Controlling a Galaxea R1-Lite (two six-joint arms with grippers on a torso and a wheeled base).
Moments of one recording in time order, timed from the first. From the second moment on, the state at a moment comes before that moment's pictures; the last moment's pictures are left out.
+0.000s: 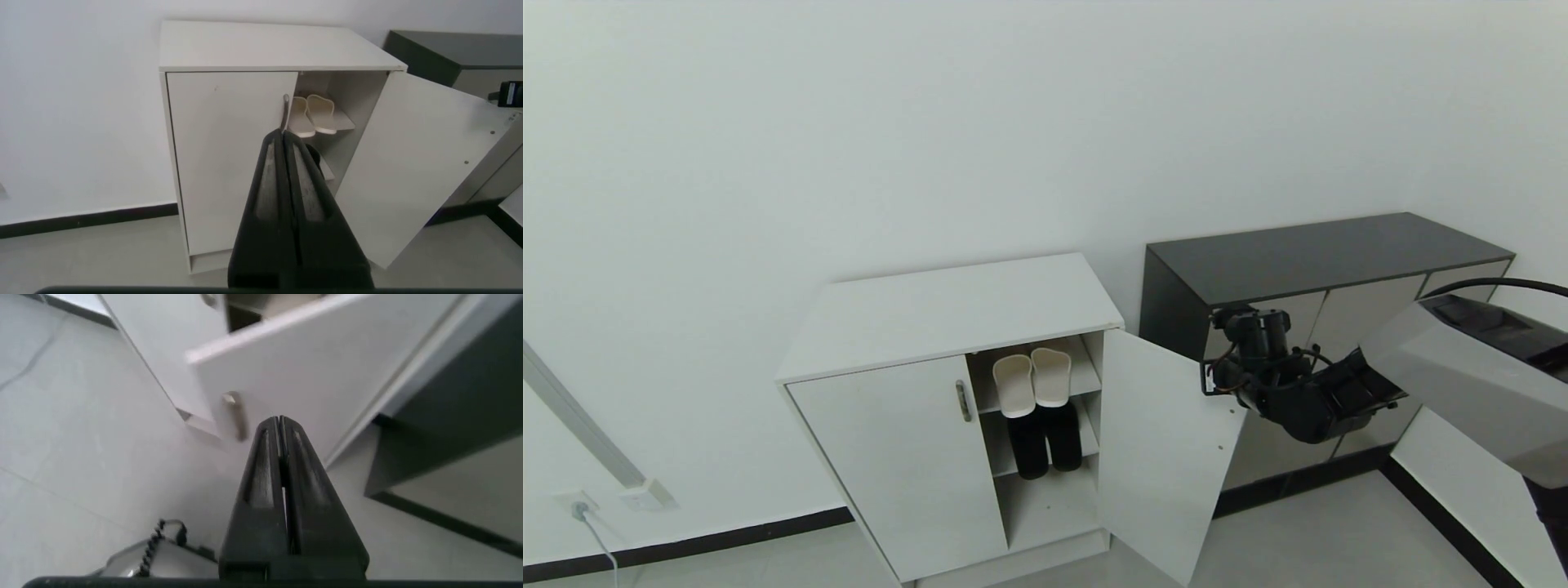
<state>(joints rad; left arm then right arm) 0.00 0.00 0.00 0.00 0.05 -0.10 0.36 2.36 -1.30 -0.62 -0.32 0.08</state>
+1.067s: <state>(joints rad) 0.00 0.00 0.00 0.00 0.05 -0.10 0.58 2.12 -0.92 -0.84 -0.32 0.11</state>
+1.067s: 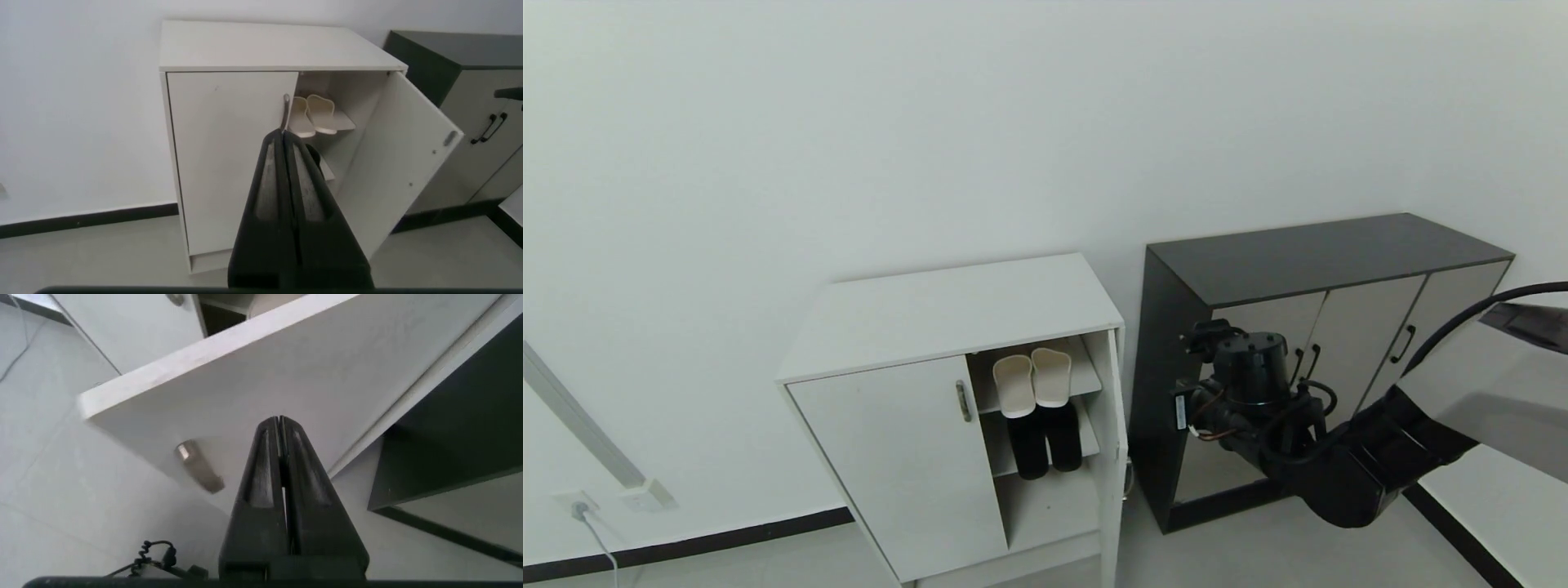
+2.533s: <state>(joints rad) 0.00 0.00 0.00 0.00 0.05 -0.10 0.60 2.05 -0.65 -1.06 -0.20 0.08</state>
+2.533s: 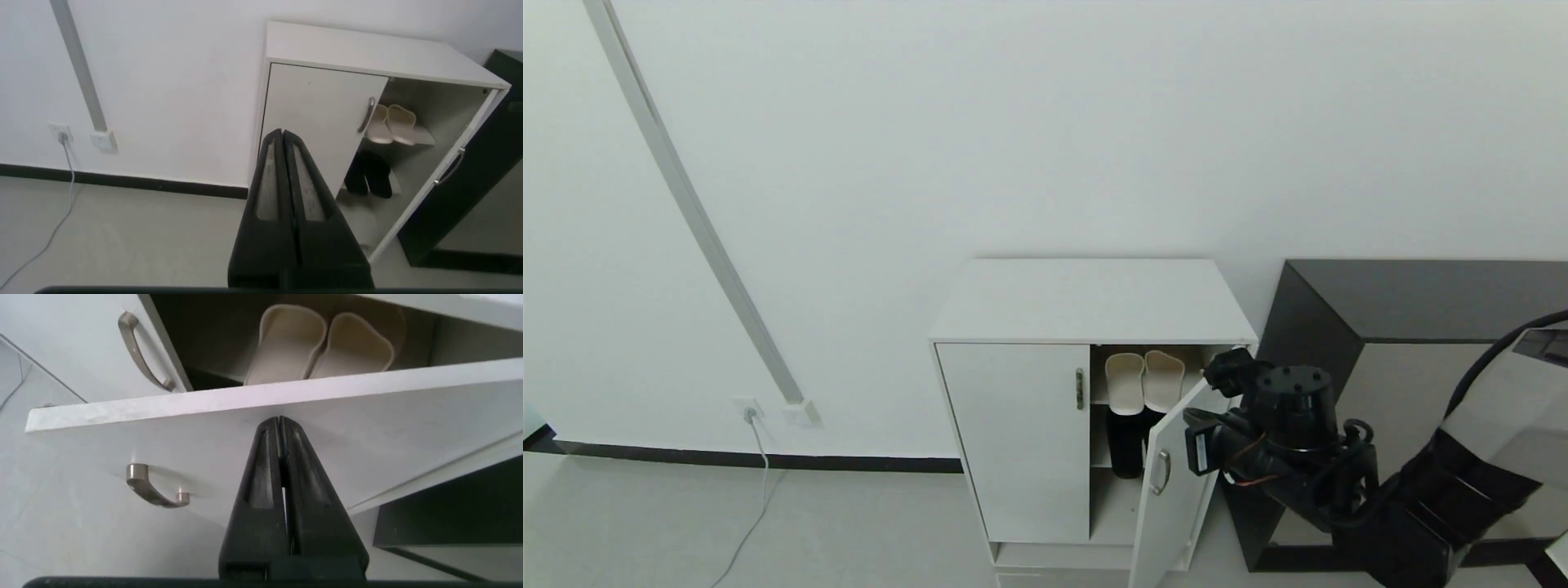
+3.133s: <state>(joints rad) 0.00 0.00 0.00 0.00 0.05 -0.10 0.59 1.94 -0.18 -1.37 -0.19 0.09</state>
